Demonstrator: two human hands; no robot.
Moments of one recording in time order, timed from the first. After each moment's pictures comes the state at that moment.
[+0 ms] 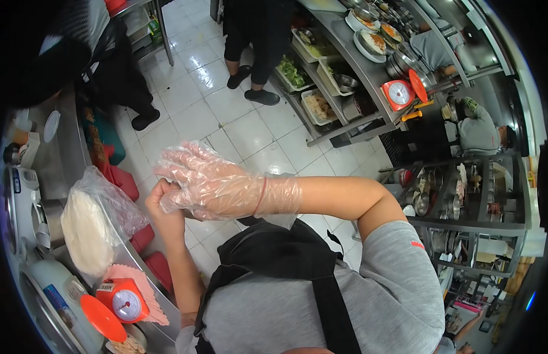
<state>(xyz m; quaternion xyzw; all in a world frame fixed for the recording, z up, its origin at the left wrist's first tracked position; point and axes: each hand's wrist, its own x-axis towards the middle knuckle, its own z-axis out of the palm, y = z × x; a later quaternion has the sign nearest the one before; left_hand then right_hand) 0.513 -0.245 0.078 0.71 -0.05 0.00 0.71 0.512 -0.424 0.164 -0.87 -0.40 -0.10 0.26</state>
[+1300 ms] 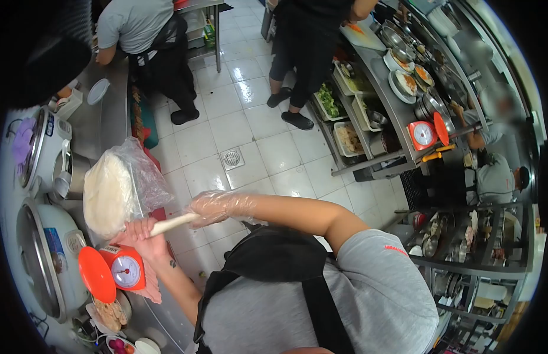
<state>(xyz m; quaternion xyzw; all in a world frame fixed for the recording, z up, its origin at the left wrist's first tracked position) 0.452 -0.085 0.041 0.08 0.00 0.06 0.99 0.514 -0.325 0.067 -0.78 -0.38 0.34 0.37</state>
